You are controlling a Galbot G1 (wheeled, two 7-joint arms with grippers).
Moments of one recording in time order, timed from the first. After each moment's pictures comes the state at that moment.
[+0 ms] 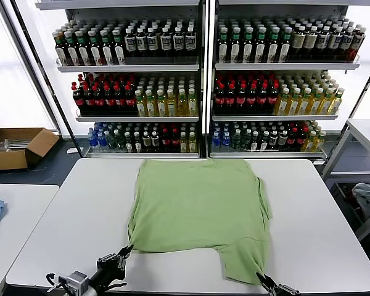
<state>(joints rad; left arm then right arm) 1.71 -1.18 -0.59 -2.19 -0.28 0.42 0.17 -2.05 1.24 0.83 2.23 0.36 -0.13 -0.45</state>
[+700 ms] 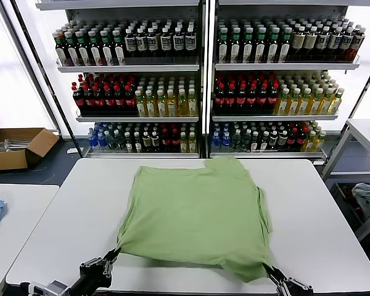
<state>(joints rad) 1.82 -1.08 -0.69 -2.32 -0.33 0.46 0.16 -1.90 1.18 0.79 2.26 0.61 -0.16 -0.35</state>
